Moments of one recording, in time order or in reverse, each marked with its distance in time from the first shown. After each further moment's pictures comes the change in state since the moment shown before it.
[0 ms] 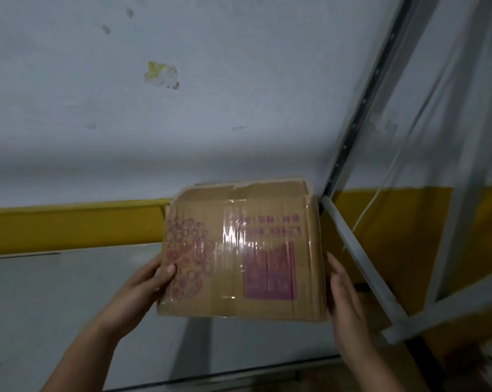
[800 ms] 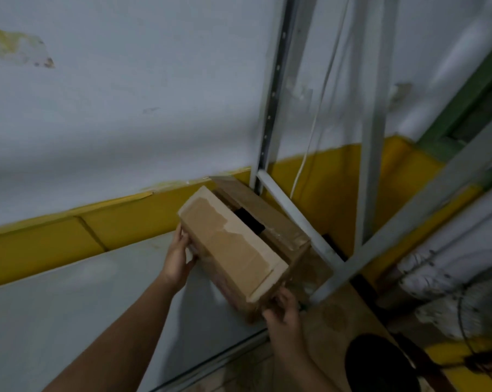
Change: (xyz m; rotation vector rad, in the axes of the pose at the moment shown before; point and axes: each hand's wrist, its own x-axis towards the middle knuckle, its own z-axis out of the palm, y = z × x) left_hand 0.174 -0.091 0.117 -0.152 -0.003 -0.145; right_hand -0.029 0.107 0.015 -0.017 0.386 0.364
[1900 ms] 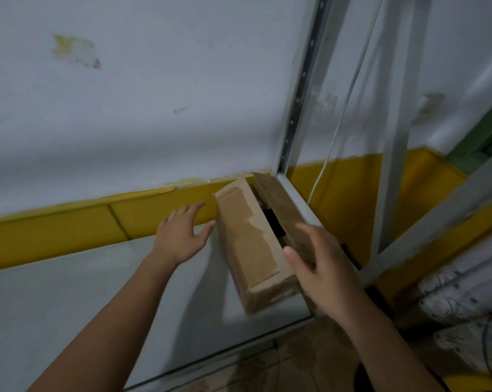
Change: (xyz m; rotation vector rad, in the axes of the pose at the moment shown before) left_hand -0.033 0.074 -0.008 1.371 0.202 0.491; right_hand -0.029 -0.159 -0.046 -0.815 -0.076 -0.711
